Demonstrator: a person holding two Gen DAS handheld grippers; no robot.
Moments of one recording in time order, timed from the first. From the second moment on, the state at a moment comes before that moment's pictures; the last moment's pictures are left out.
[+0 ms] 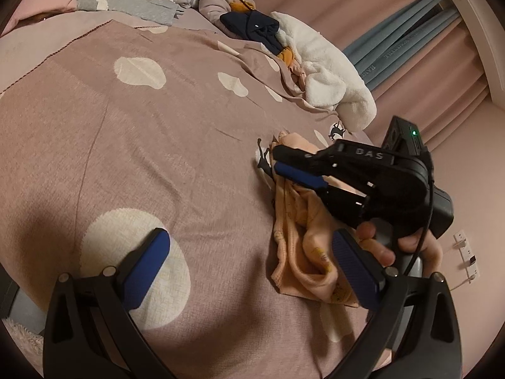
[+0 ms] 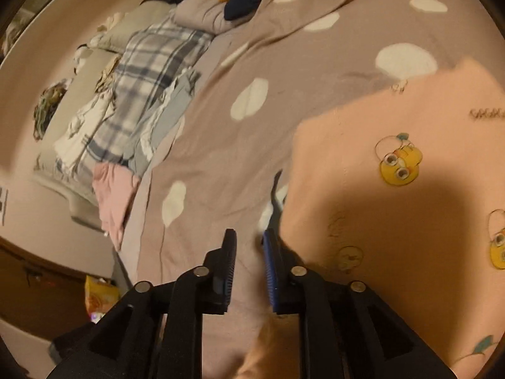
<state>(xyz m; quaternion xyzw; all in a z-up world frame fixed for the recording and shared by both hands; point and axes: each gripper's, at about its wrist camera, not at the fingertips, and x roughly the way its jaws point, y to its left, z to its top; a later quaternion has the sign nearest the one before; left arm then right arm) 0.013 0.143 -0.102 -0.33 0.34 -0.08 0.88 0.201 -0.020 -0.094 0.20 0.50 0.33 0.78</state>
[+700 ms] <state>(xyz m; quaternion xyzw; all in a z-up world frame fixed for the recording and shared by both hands) 0.031 0.109 -0.101 -0.28 0.35 -0.11 0.89 0.100 -0.167 -0.045 0.21 0.33 0.28 0.88</state>
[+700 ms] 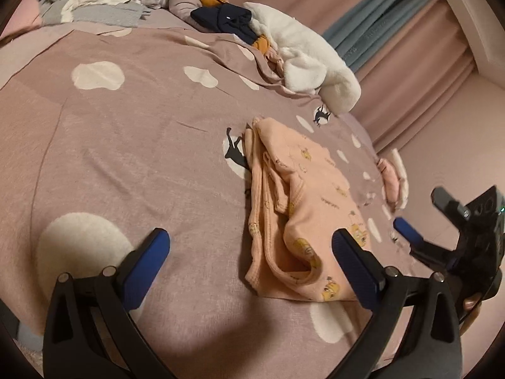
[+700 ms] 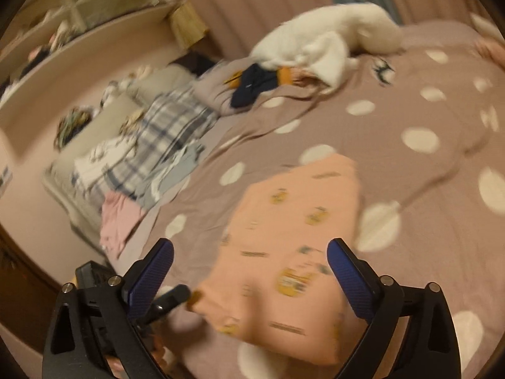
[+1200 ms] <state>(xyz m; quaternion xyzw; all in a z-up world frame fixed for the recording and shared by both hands) 0.075 0.084 -0.108 -0.29 0.43 -0.29 0.81 0.157 -0.203 -0.120 0.31 0.44 0.30 0.79</state>
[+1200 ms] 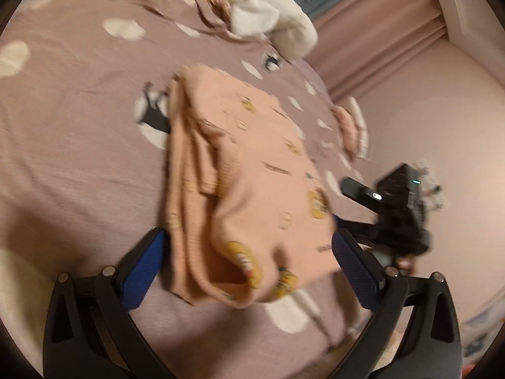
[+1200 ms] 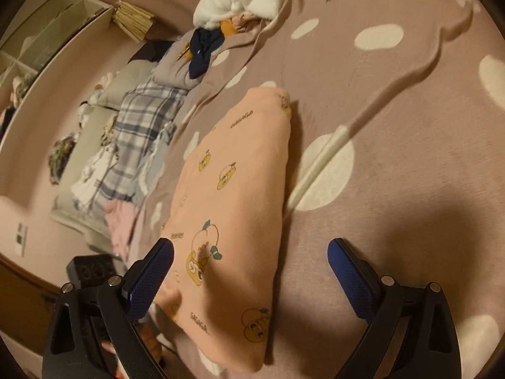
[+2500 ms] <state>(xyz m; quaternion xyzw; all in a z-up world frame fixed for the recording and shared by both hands) 0.118 0.043 -0.059 -0.29 0.38 -0.22 0.85 0.144 -0.202 -0.087 0.33 0.36 0.33 0.81</state>
